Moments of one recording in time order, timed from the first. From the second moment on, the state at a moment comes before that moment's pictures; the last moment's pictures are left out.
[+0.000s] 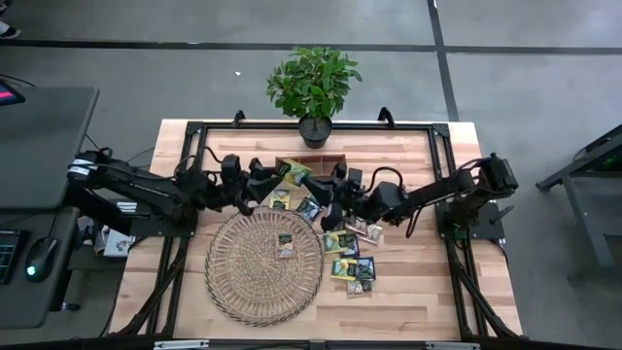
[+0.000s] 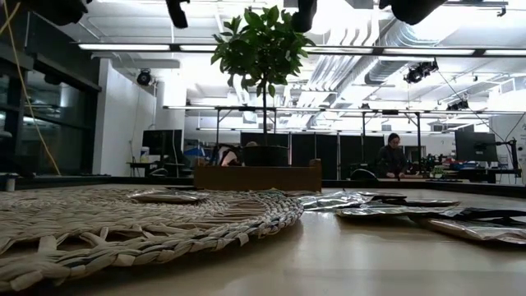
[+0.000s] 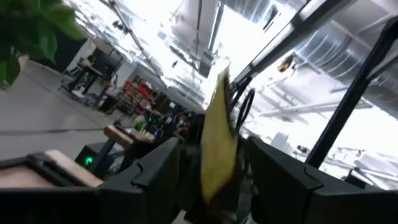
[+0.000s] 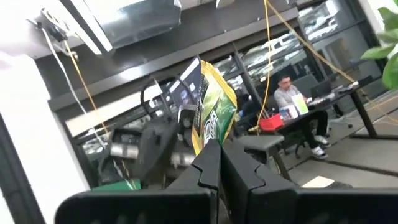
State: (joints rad) left arm -0.14 1.12 0.55 1.05 -0.32 -0.50; right arm 0.16 1.67 0.95 1.16 0.44 0.29
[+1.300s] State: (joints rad) left arm -0.10 1.14 0.58 0.99 -0.35 -0.44; right arm 0.12 1.67 0.95 1.08 0.39 0.31
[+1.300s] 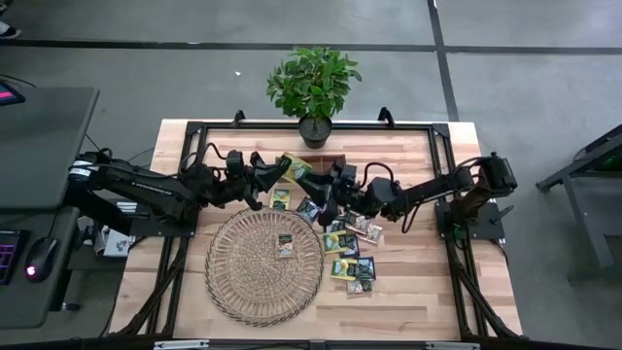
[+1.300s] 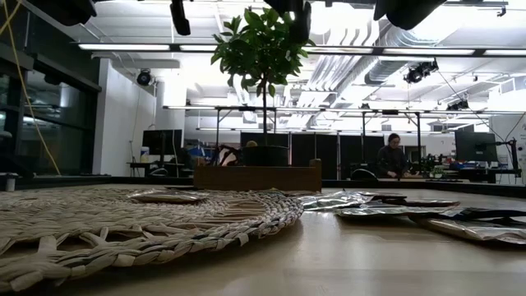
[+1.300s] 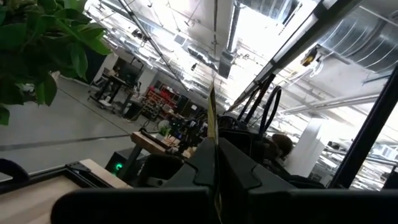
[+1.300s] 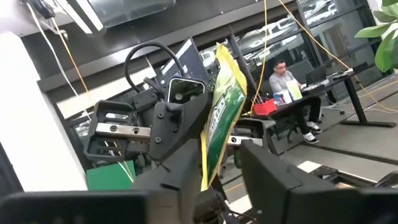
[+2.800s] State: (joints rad) left arm 0.55 1.42 0.85 -0.09 0.28 0.12; right arm 0.17 1.17 0.95 -0.09 0.49 0.31
